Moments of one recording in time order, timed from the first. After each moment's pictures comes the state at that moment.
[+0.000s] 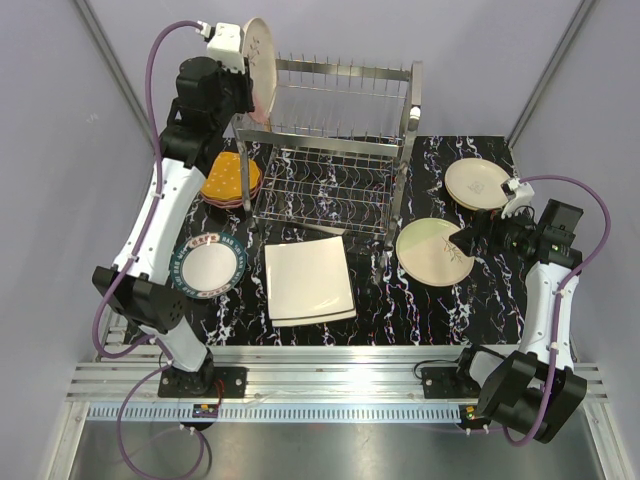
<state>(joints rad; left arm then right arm) -0.29 1.68 1.99 -0.38 -0.10 0.03 -0.44 1.07 0.92 -0.62 -0.86 -0.30</state>
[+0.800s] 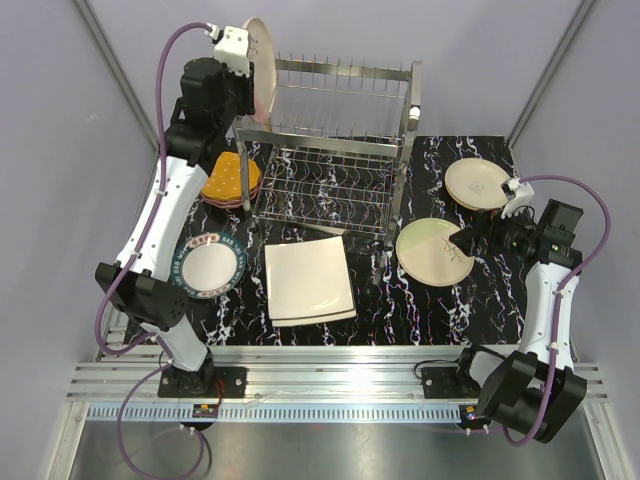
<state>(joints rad) -0.29 1.70 1.99 -0.39 -0.11 0.10 -0.44 1.07 0.92 -0.62 -0.86 -0.30</state>
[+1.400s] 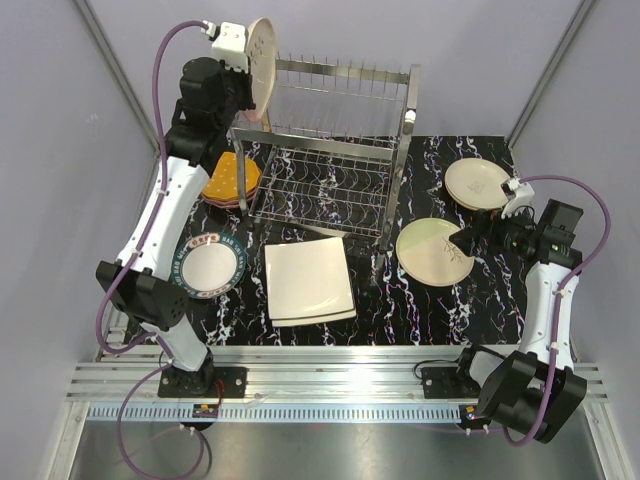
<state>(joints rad) -0.30 1.70 1.97 -0.30 -0.11 0.08 -0.44 1.07 0.92 -0.62 -0.86 -0.30</state>
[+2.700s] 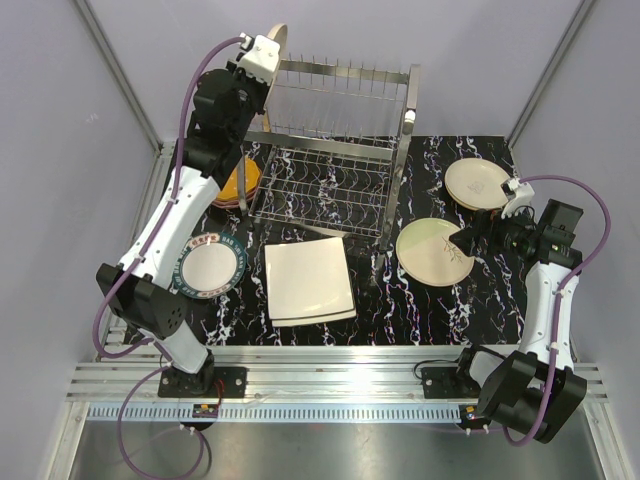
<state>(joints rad) -0.38 1.65 1.85 -0.11 -0.15 0.39 -0.44 1.07 0.92 -0.62 -0.86 -0.30</state>
